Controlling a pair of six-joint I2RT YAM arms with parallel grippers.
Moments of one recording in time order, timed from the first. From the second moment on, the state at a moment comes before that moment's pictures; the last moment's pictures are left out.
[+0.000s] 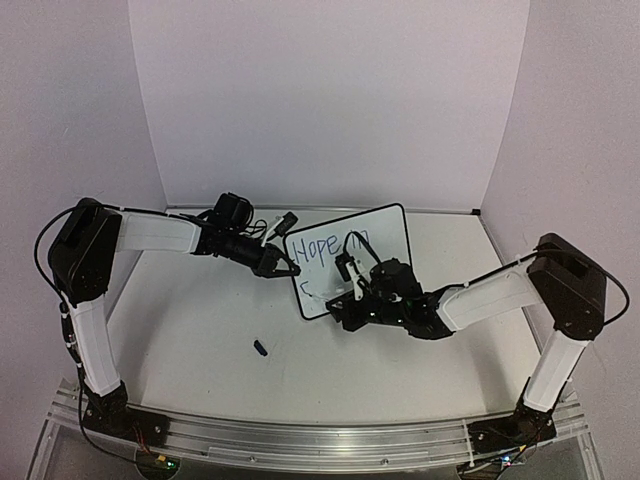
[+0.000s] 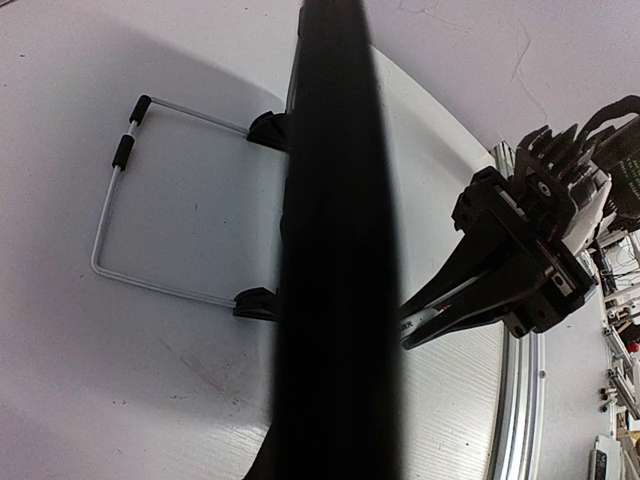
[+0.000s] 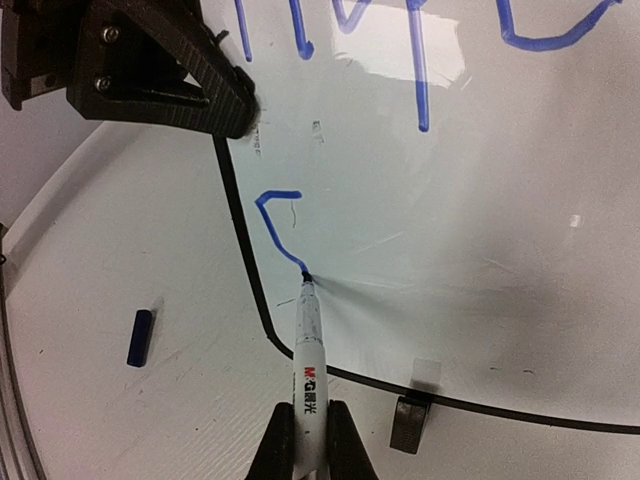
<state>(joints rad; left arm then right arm) -0.56 1.91 1.28 -0.13 0.84 0.04 0.89 1.79 0.84 0.44 -0.05 0.31</state>
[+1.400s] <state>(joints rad) -0.56 1.91 1.28 -0.13 0.84 0.04 0.88 1.72 0.85 0.43 -0.04 0.31</state>
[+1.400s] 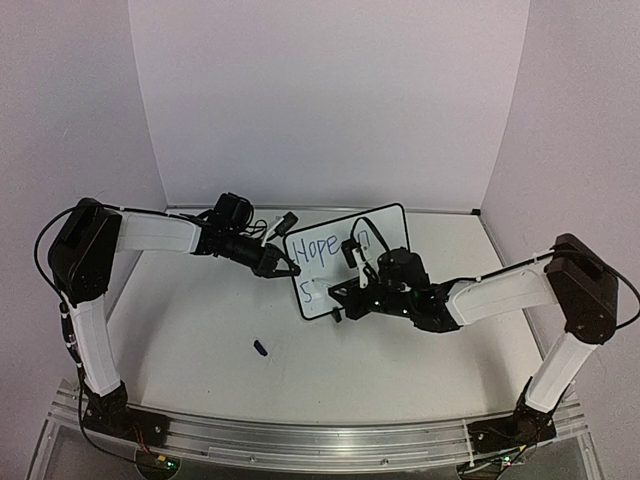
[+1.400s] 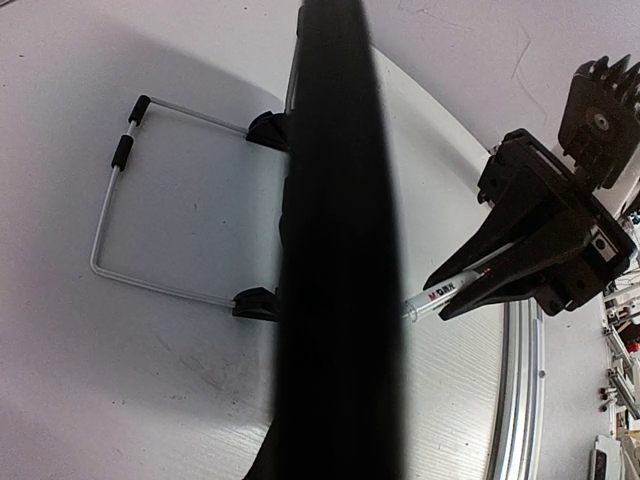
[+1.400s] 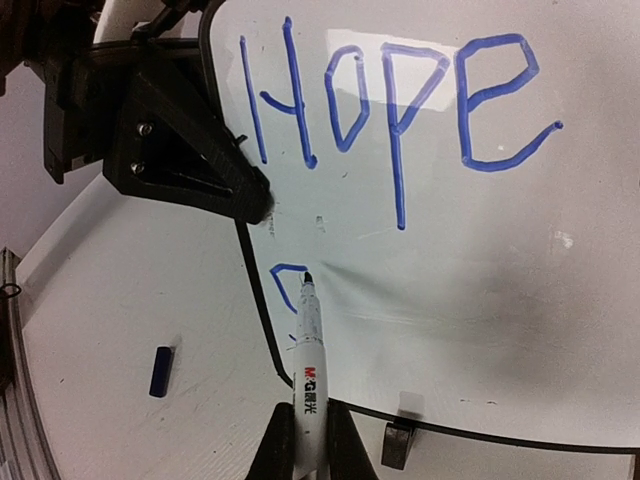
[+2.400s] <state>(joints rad) -0.56 1.91 1.28 -0.13 0.84 0.04 0.87 1.75 0.83 0.40 -0.04 0.33</state>
